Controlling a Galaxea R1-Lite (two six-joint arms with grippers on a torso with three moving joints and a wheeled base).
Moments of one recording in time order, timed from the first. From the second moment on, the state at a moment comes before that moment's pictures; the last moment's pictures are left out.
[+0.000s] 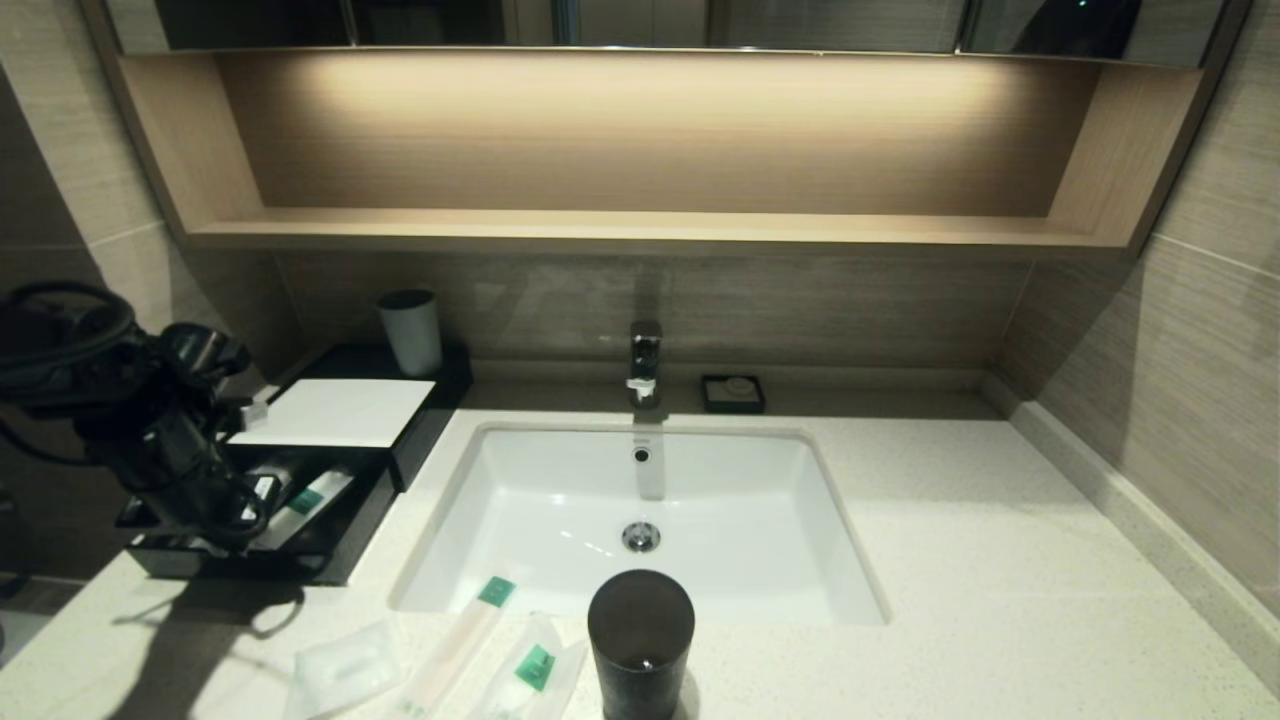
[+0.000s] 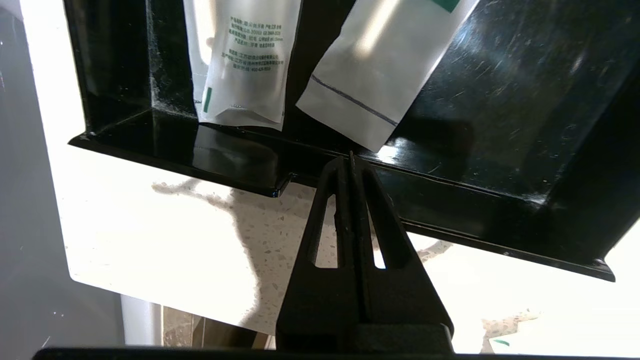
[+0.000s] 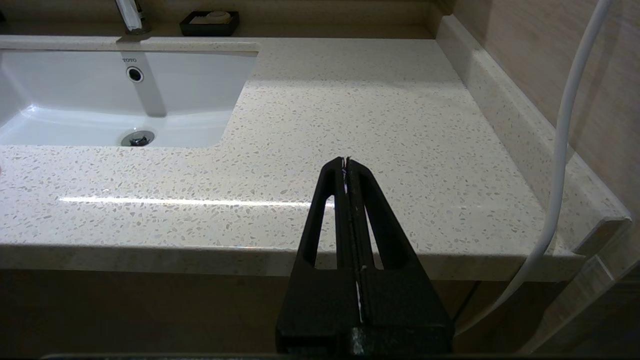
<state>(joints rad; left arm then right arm) 0.18 1.98 -1.36 0.65 0.09 0.06 0.00 0.00 0.00 0.00 0.00 0.00</state>
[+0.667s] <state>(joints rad) 0.16 1.89 -1.42 0.63 0.07 0.03 0.00 0.00 0.00 0.00 0.00 0.00</state>
